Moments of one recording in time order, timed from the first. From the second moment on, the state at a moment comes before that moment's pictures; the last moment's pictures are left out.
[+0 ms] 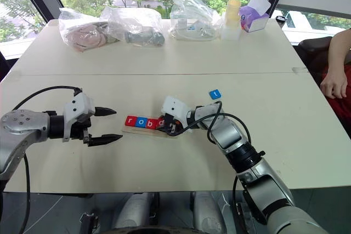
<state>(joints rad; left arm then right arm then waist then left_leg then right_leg) -0.17 0.96 0.07 -0.33 -0.42 0.56 -1.06 -0.60 -0.35 0.42 0.05 0.04 0.53 0.96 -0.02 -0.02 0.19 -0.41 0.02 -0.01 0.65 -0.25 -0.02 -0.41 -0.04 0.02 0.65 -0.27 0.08</state>
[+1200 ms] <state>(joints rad) -0.55 0.57 -0.11 -0.18 -0.44 0.56 -0.92 -0.44 -0.31 -0.06 -0.06 0.08 0.73 0.33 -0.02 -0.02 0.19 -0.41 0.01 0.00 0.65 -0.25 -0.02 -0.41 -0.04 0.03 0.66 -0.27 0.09</state>
